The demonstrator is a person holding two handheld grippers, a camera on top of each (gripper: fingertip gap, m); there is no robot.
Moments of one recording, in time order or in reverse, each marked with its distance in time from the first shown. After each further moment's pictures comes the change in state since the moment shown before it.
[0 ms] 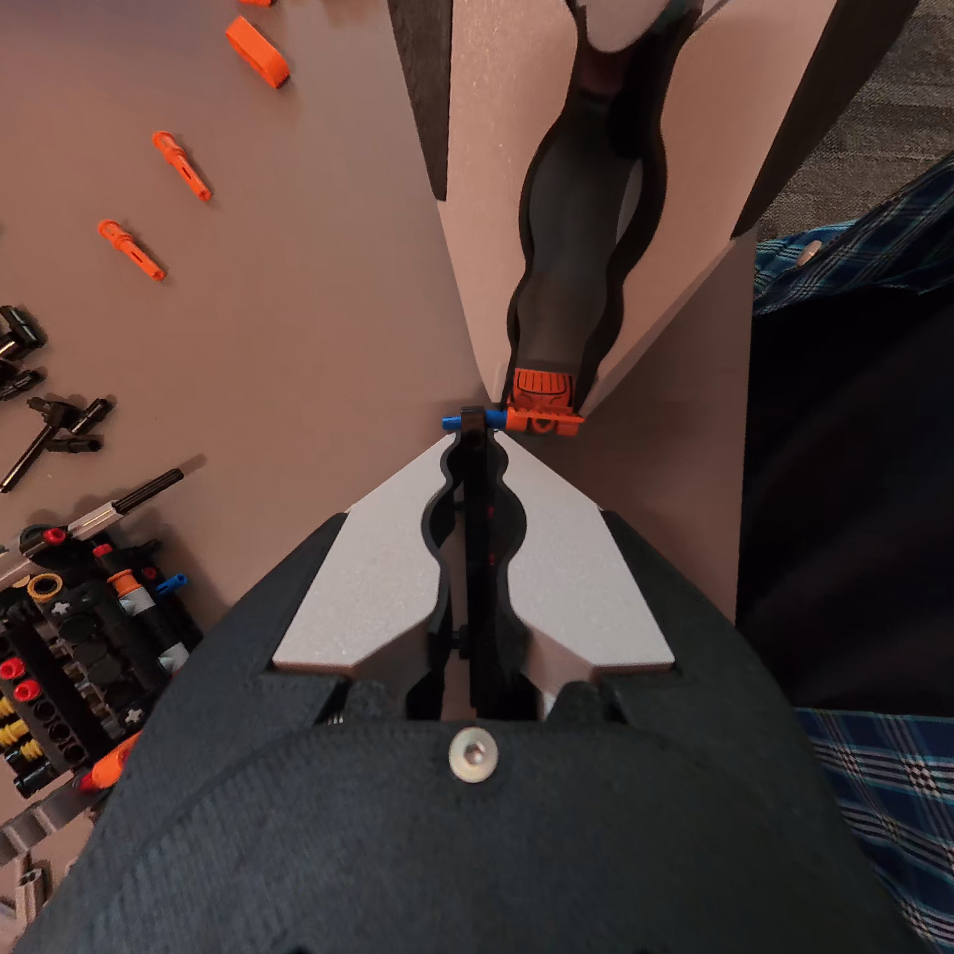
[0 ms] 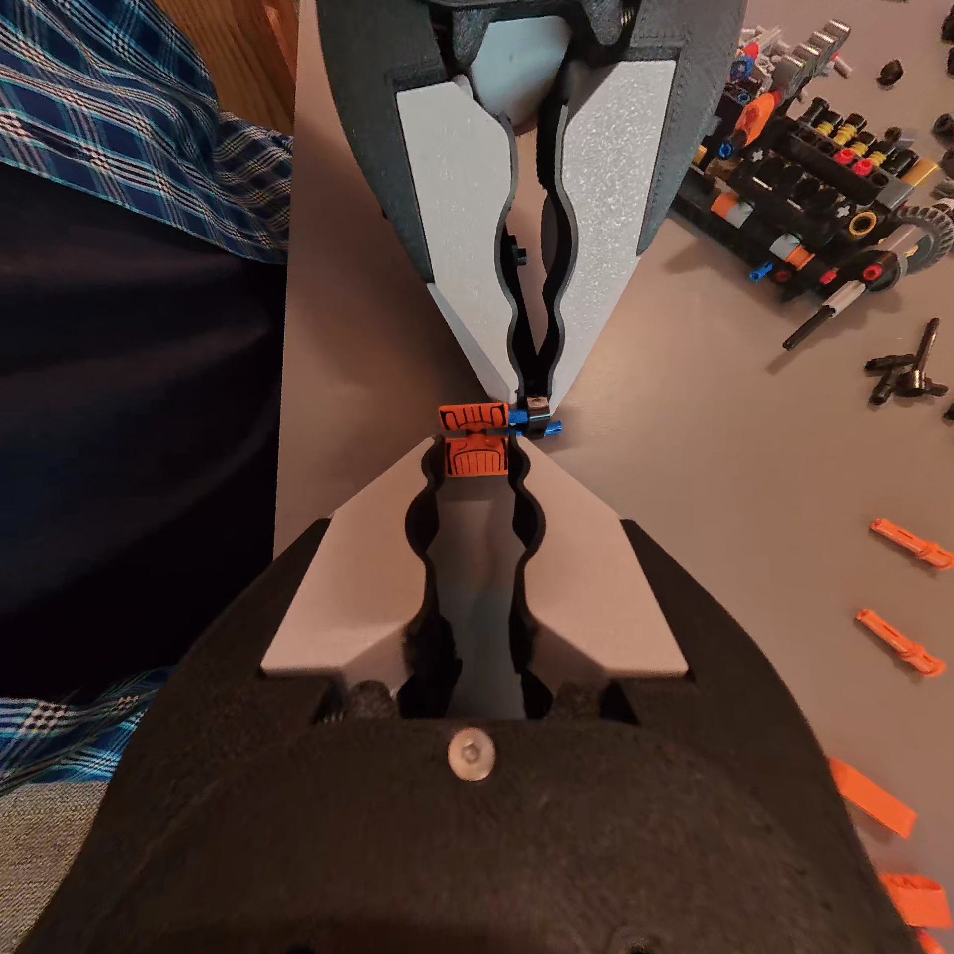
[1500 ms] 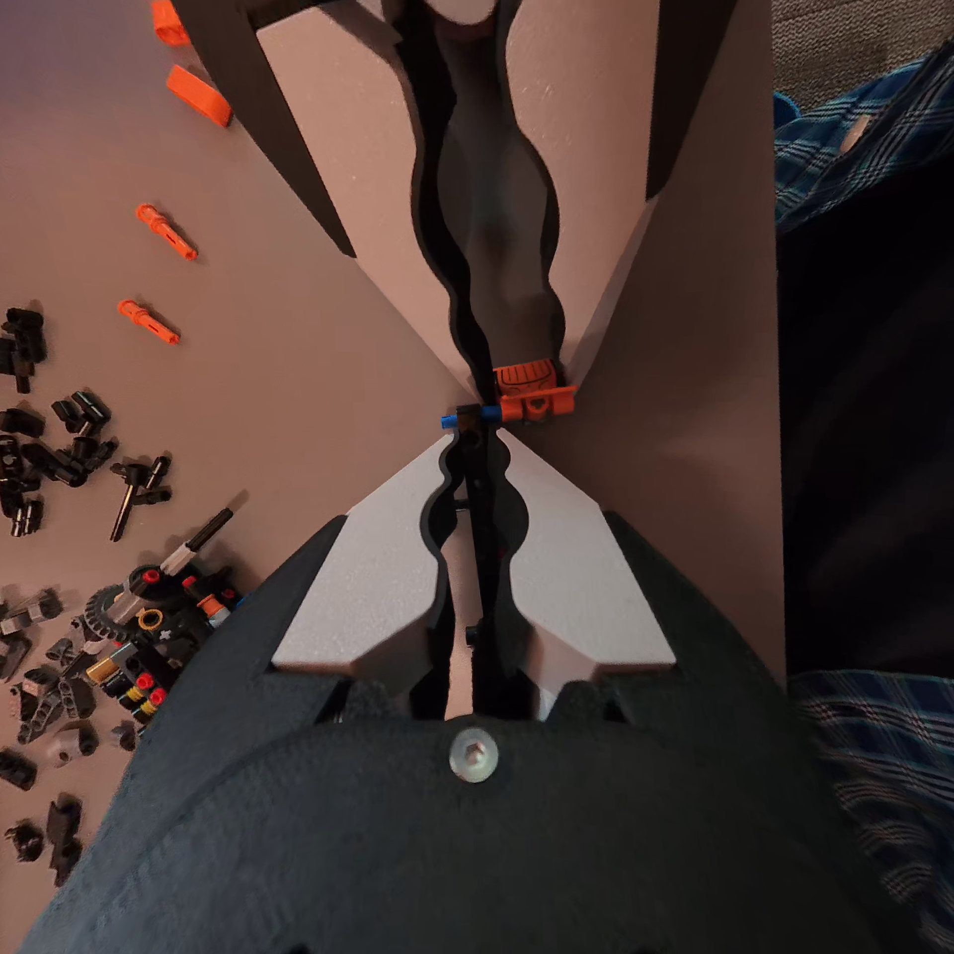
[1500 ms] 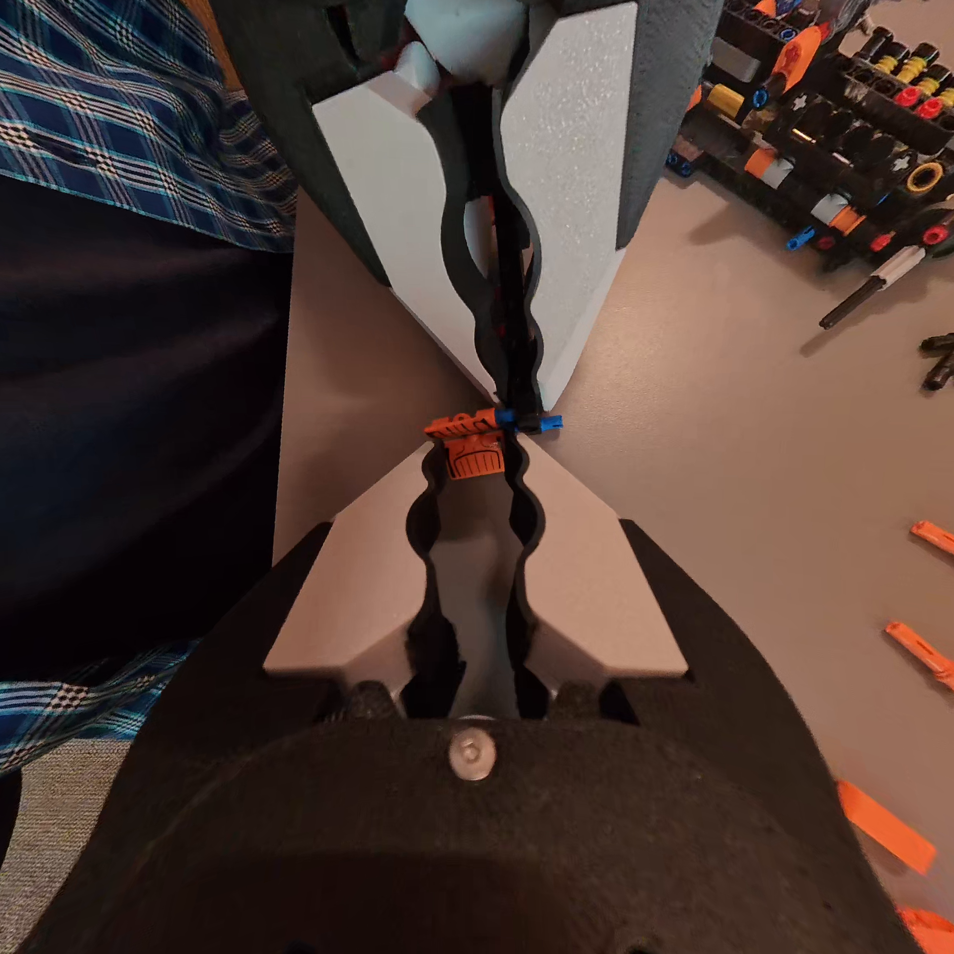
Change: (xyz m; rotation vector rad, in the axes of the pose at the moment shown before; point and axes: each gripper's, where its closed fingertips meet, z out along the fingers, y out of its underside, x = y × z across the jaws) left arm 0.000 0.000 0.001 -0.125 -0.079 0.230; right arm 0.001 0.007 0.002 -0.047 -0.083 0.037
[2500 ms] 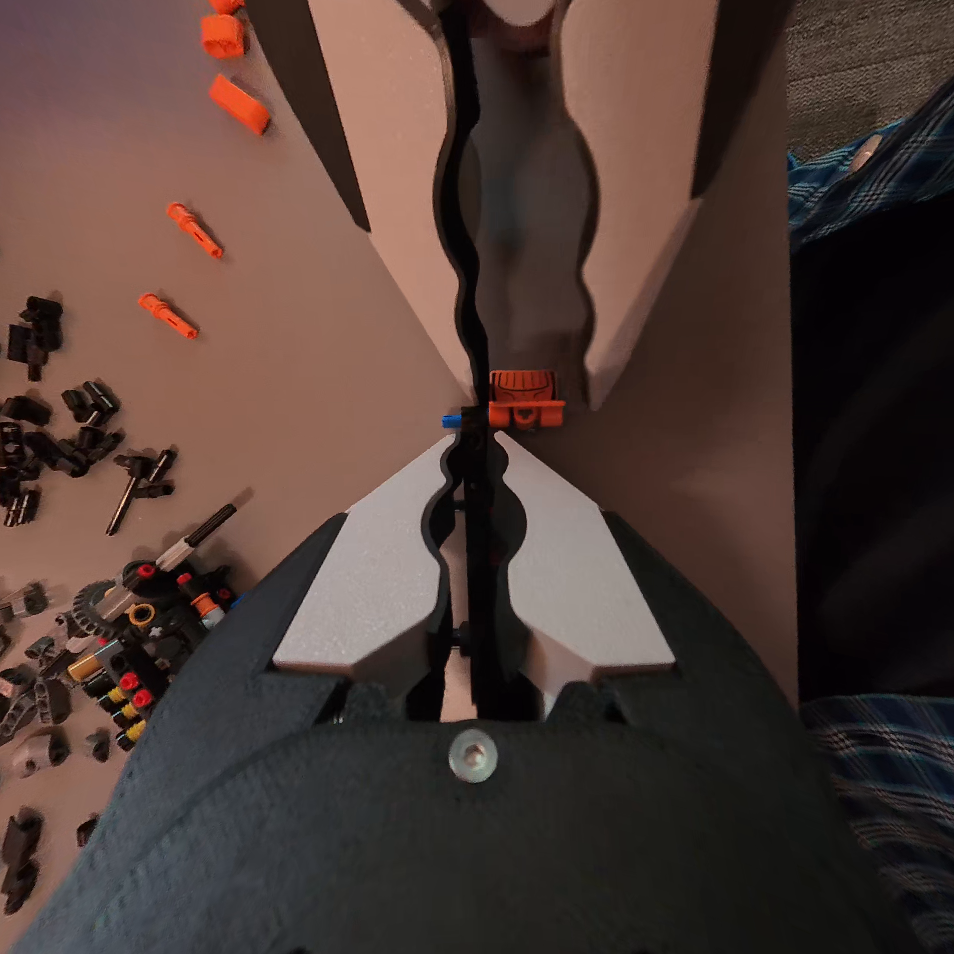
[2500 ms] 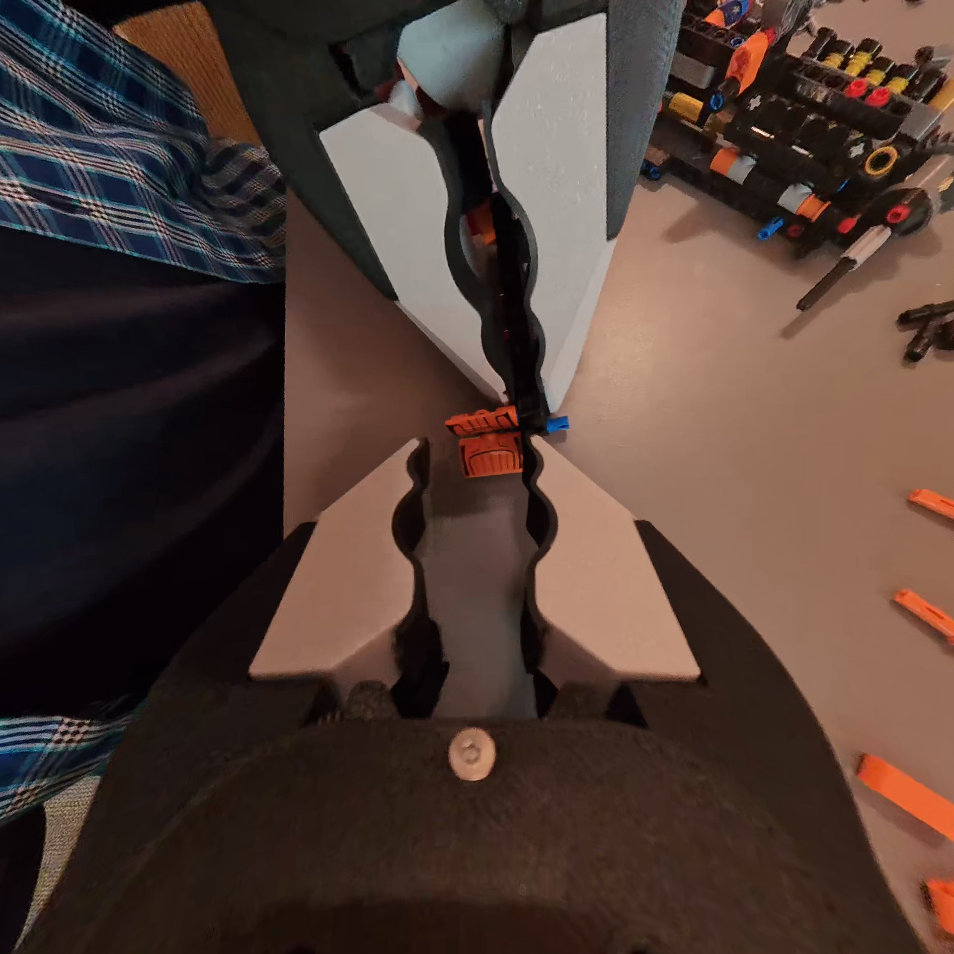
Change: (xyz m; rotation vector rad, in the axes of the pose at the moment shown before) left arm -0.005 -0.001 0.001 0.063 -0.014 -0.042; right arm 0.002 -0.004 -0.002 0.039 0.039 0.067
